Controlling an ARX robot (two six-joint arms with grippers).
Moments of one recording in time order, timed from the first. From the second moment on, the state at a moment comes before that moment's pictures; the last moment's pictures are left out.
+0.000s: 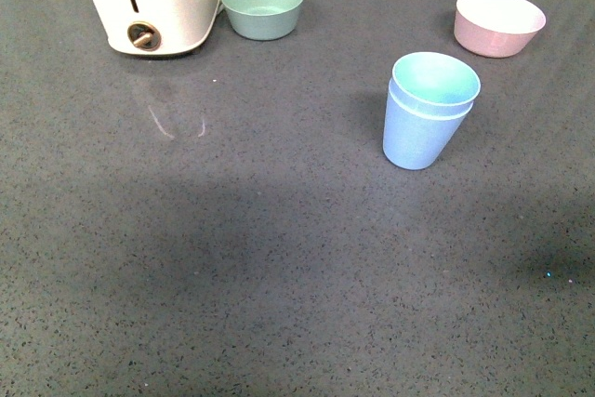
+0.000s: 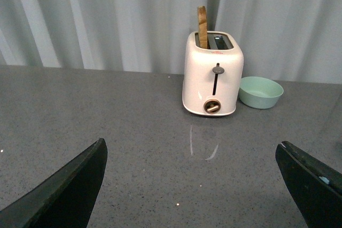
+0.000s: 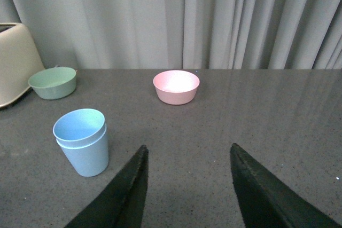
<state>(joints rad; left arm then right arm) 0.00 0.01 0.02 0.00 0.00 -0.01 0.00 0.01 0.02 0.00 0.00 -0.01</state>
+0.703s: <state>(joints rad) 0.00 0.01 0.02 0.00 0.00 -0.01 0.00 0.01 0.02 0.00 0.00 -0.01</state>
